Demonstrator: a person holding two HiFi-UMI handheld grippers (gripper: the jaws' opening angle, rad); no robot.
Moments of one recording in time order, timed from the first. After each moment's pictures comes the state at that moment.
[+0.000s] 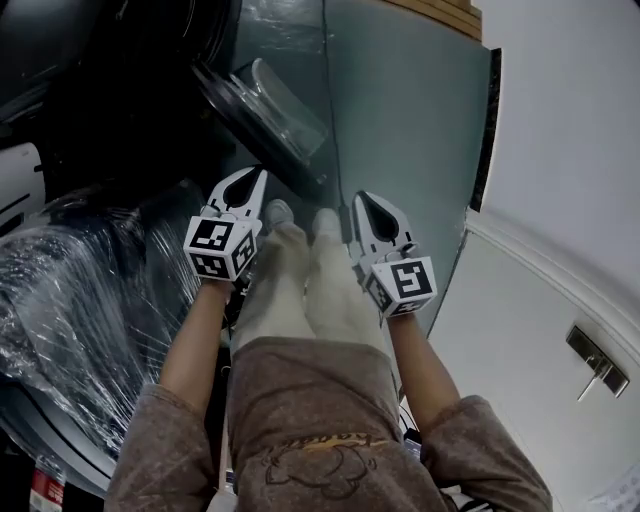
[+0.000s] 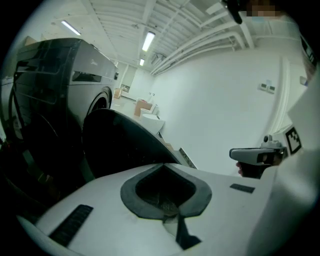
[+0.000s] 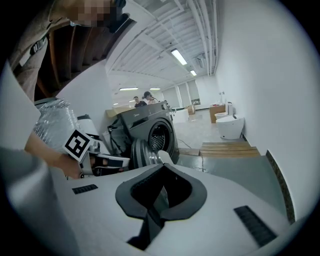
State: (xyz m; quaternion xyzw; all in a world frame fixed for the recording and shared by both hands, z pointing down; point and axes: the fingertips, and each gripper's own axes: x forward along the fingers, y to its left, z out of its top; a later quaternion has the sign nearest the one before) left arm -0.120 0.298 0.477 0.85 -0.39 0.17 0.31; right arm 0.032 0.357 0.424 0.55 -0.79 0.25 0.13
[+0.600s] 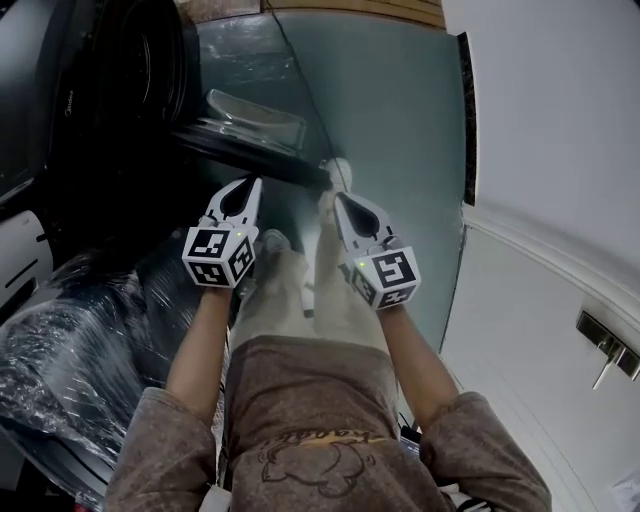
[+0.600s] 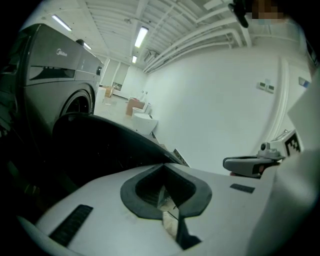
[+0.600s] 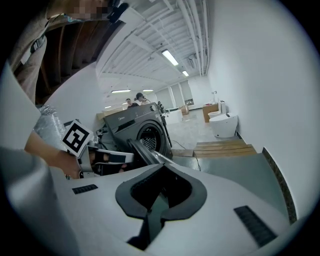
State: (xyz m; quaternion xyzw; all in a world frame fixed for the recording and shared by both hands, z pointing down) left arm -0.045 0.238 0.472 0.87 -0.35 0.18 0.31; right arm 0.079 0.308 0.439 0.57 -0.77 0.26 0.12
